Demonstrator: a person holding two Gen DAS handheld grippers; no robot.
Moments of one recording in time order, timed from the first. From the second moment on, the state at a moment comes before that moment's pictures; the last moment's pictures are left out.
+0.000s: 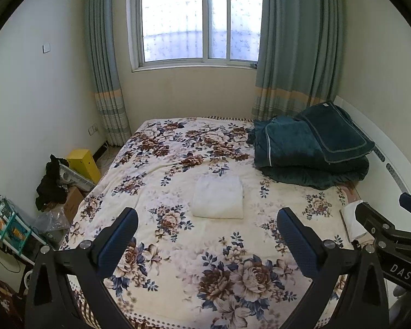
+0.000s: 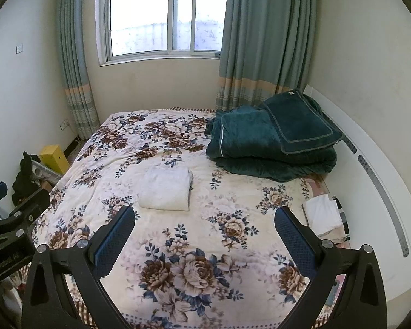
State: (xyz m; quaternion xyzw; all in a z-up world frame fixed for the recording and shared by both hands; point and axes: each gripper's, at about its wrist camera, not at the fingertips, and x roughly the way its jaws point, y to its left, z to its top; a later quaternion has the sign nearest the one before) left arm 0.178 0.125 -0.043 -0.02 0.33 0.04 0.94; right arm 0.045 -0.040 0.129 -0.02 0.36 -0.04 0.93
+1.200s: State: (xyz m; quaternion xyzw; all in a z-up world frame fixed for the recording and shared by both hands) left arm 0.171 0.118 -0.030 -0.02 0.32 0.05 0.95; right arm 0.048 -0.042 0.129 -0.02 0.35 -0.04 0.93
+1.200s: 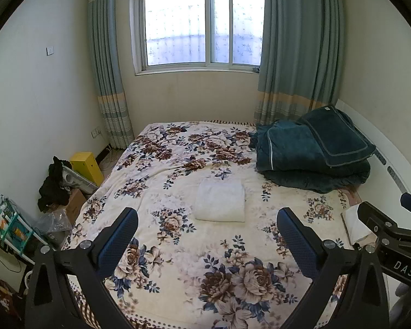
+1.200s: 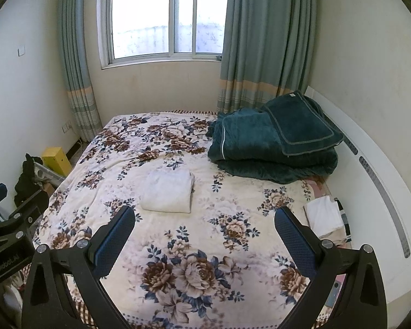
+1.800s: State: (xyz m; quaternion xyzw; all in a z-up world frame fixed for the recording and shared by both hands) left arm 0.170 0.117 -0.024 -0.02 0.31 0.05 0.95; right arm 0.051 -0.040 0.129 -0.02 0.35 -0.04 0.93
